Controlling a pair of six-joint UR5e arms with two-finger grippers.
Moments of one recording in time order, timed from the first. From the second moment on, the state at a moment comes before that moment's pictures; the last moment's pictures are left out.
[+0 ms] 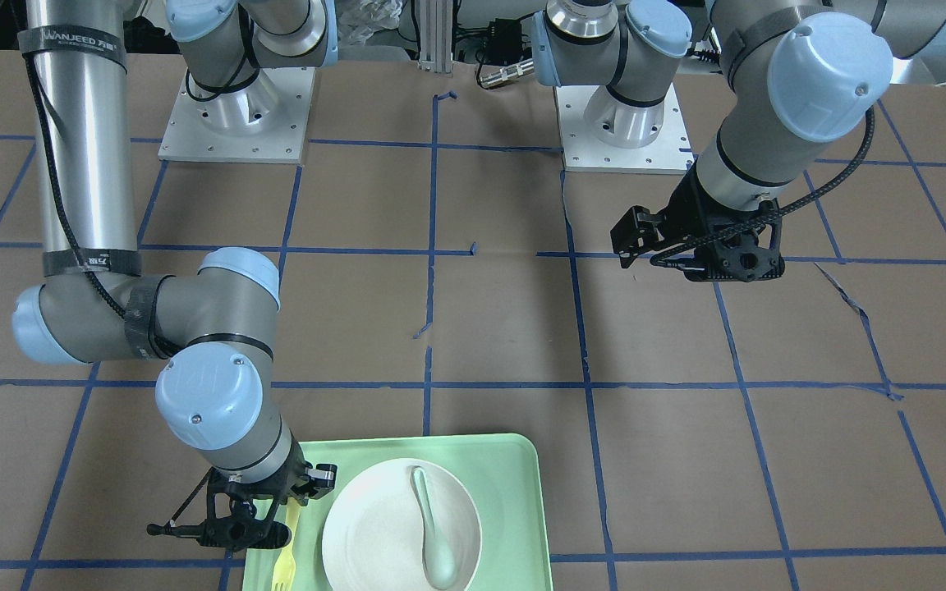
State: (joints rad) left arm -1.50 -1.65 -1.66 -1.54 1.56 0.01; right arm 1.67 -0.88 1.39 -2.18 -1.56 0.14
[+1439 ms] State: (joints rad) left arm -1.50 -1.66 -1.66 -1.51 1.57 0.01; right arm 1.63 -1.22 1.41 -1.85 -1.55 0.12
